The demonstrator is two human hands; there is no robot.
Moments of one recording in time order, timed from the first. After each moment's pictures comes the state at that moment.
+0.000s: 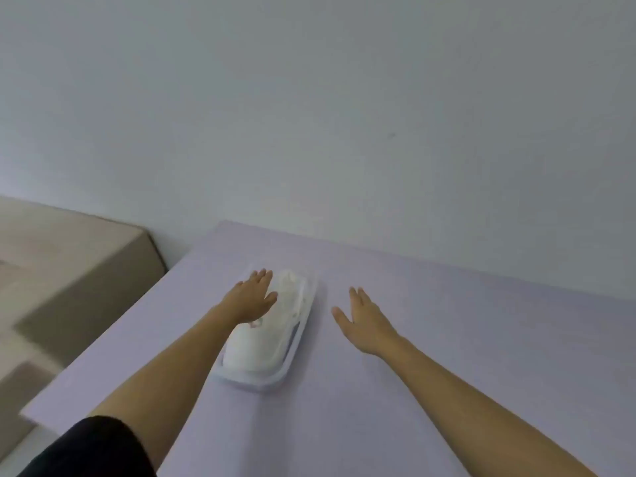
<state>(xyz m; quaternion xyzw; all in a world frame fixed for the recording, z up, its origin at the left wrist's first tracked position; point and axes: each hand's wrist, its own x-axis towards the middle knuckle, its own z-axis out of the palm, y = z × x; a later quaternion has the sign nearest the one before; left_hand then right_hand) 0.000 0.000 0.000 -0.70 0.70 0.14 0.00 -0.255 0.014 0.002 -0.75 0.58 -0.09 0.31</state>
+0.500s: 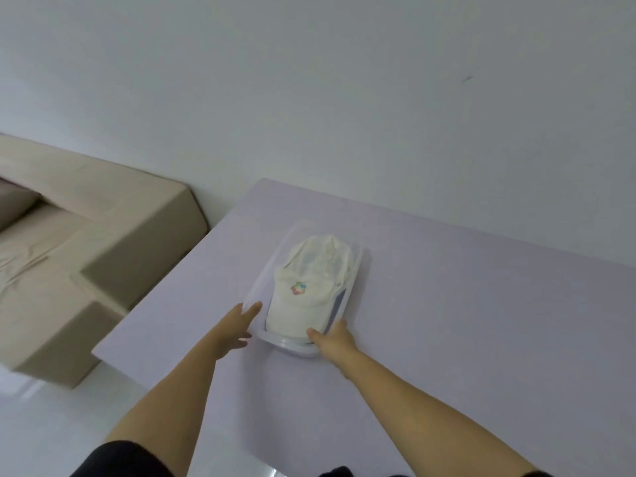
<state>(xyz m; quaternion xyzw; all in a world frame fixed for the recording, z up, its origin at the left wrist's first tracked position) 0.084 0.085 -0.086 -0.77 0.27 0.50 -0.29 -0.134 0.058 -0.077 -0.50 0.62 -0.13 0.59</state>
